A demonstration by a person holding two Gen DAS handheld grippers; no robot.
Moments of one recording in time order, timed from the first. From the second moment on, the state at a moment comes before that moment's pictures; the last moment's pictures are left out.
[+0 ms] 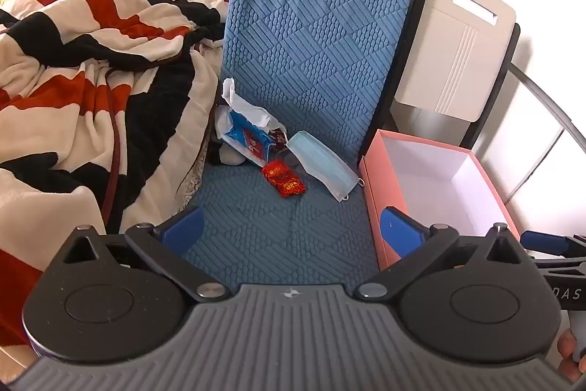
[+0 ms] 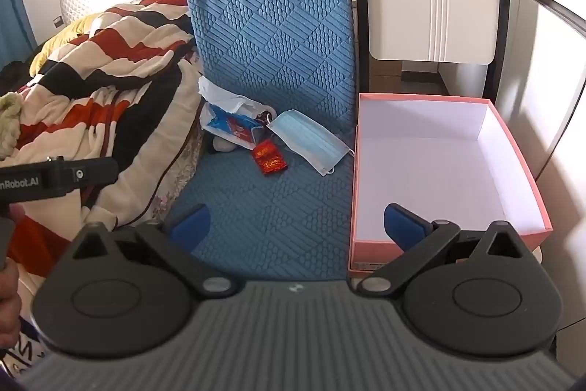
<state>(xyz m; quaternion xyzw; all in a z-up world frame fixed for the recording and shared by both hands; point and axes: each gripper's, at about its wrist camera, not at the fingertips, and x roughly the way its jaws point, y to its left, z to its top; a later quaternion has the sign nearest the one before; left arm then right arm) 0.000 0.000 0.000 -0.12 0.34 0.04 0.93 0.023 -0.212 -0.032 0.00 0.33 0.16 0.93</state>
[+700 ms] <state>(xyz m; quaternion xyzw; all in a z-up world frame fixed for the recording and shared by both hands) -0.005 0.006 0.003 -0.12 0.34 0.05 0.93 0.020 -0.214 -0.037 0.00 0.34 0.15 0.93</state>
